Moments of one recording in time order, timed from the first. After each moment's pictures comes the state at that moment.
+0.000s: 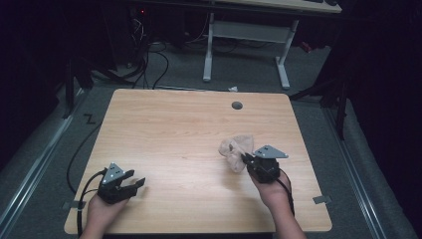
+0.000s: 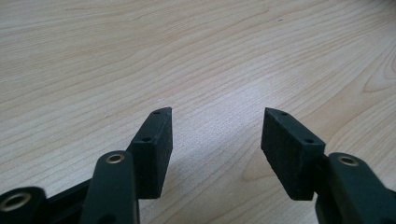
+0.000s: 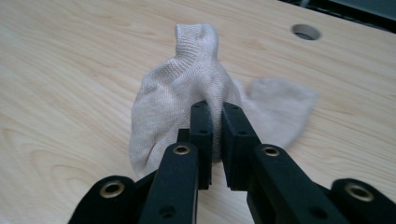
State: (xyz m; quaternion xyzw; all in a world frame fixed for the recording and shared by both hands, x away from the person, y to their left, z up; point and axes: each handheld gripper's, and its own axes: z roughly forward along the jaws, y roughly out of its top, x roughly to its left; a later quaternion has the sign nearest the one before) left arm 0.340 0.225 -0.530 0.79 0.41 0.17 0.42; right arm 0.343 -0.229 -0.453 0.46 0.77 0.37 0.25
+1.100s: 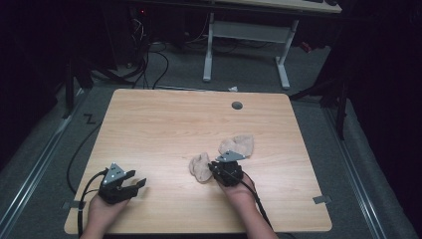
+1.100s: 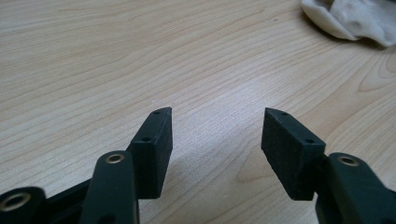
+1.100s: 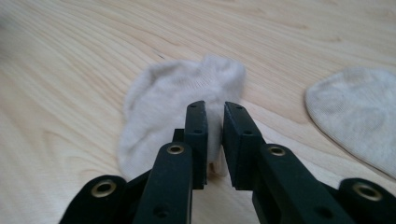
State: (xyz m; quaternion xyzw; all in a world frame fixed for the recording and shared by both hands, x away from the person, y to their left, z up) left arm 0.339 0.223 -0.530 0.79 0.40 0.17 0.42; right arm 0.367 -0.148 -0.509 0.43 0.80 0.37 0.19
